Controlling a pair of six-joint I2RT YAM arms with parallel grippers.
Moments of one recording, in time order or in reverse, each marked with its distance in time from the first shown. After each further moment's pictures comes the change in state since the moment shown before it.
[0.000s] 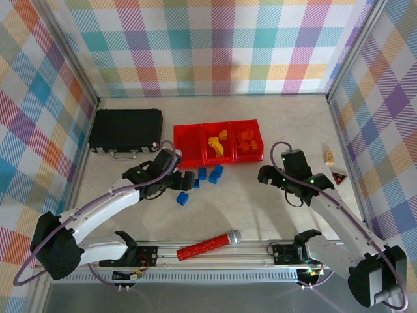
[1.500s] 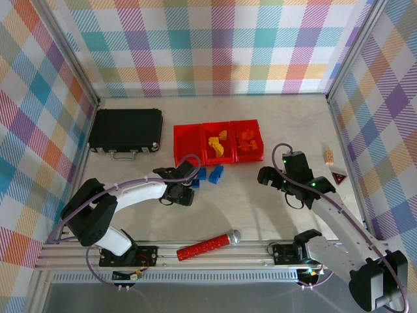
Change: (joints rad) left arm -0.027 0.340 -0.036 0.039 0.084 -0.012; right arm 0.000 -0.049 -0.026 0.008 -0.013 0.008
